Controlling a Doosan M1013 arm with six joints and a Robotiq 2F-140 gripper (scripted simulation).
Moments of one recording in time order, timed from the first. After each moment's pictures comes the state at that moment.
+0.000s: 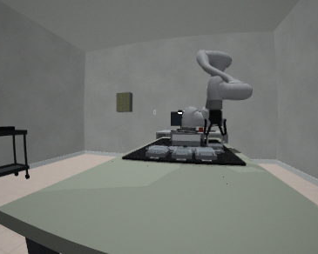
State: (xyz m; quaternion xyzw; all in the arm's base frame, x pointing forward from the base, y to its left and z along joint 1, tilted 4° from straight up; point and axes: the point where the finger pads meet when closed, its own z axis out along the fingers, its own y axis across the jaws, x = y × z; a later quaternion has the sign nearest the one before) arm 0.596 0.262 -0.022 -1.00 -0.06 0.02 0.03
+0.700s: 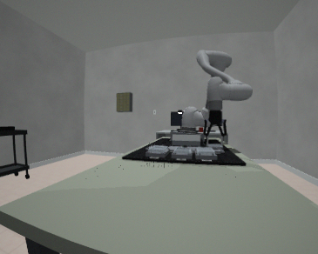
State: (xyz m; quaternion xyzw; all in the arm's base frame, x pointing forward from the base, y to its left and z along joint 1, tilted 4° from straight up) arm 0.596 0.262 -0.026 -1.00 -0.06 0.02 0.03
